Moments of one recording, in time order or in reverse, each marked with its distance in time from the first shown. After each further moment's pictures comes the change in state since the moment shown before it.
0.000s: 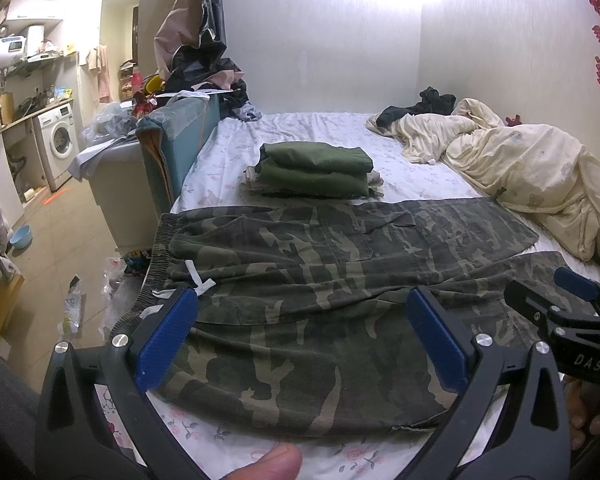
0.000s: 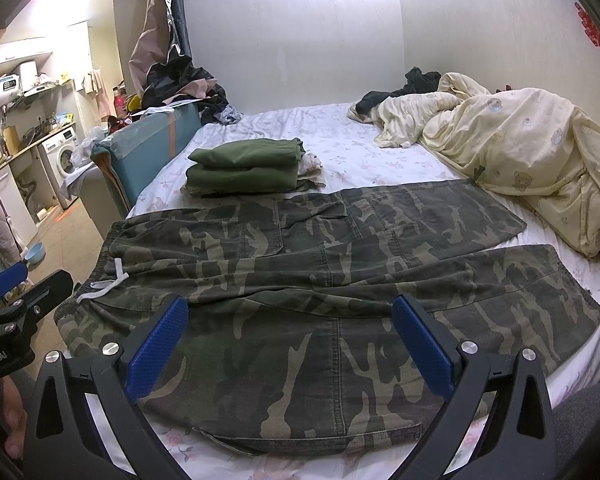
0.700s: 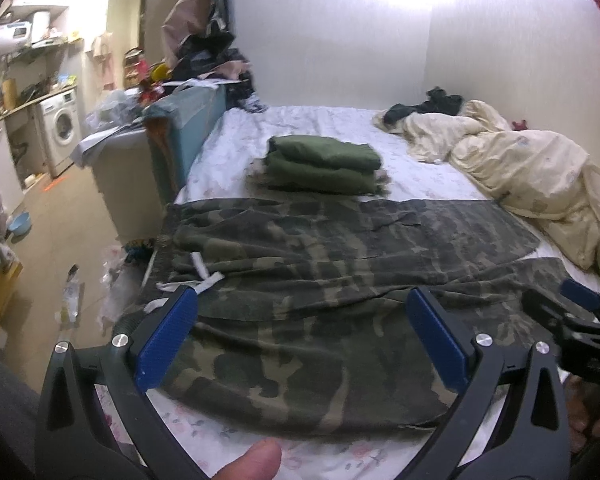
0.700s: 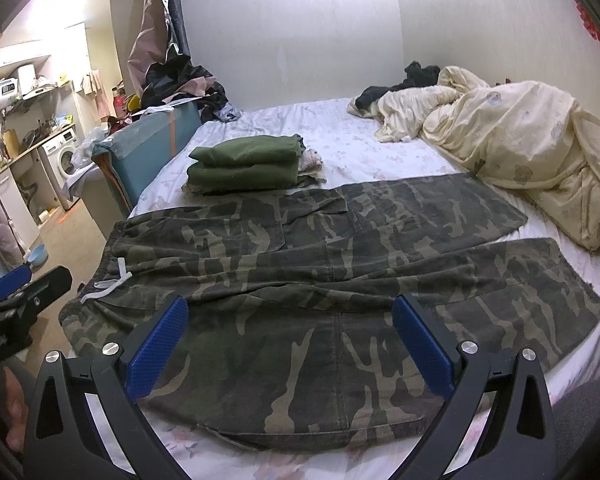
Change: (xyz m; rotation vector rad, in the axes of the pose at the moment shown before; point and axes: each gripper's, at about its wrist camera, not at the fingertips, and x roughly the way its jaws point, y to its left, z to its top) left arm 0.009 0.016 0.004 -0.045 0.039 0.021; right arm 0.003 -0.004 0.000 0.029 0.020 0.014
